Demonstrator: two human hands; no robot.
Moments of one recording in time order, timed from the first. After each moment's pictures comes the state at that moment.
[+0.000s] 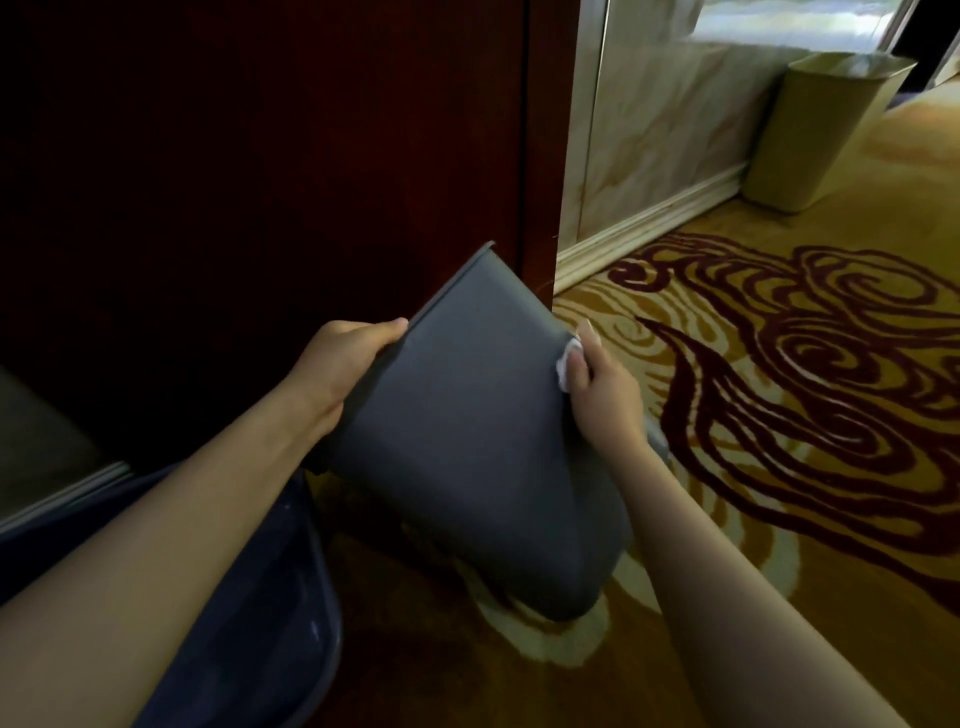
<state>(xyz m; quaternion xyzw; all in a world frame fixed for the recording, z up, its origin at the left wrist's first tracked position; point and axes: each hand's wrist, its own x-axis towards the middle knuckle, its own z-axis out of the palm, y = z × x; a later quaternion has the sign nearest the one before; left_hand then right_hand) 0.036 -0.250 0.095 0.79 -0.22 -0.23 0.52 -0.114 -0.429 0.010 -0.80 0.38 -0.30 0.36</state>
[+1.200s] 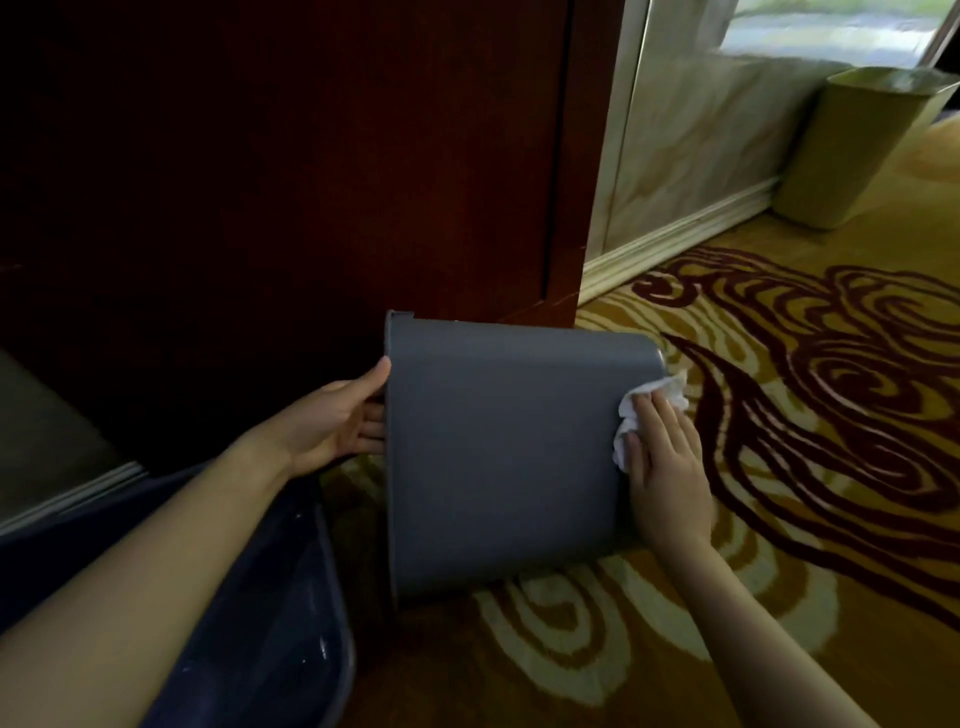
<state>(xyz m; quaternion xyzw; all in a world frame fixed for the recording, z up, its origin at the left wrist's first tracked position) 0.094 -0.216 0.038 0.67 -0.22 -0.47 0.53 -0.153 -0.427 -0.042 -0.86 0.39 -0.28 0.16</state>
